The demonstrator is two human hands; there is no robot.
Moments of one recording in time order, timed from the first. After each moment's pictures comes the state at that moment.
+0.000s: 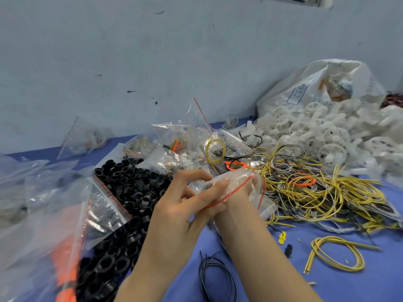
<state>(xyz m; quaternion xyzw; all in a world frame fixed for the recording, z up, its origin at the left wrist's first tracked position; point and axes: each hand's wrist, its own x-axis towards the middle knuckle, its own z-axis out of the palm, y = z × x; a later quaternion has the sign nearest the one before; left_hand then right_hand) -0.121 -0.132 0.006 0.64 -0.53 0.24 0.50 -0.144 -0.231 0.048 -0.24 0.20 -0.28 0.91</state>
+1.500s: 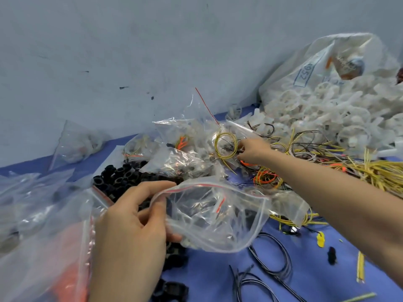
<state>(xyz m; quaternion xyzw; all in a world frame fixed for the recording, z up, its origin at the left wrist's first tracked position) -0.081 -0.089 0.022 0.75 -0.24 0.04 0.61 -0.024 -0.421 -0.022 -0.94 0.32 -0.06 0.08</state>
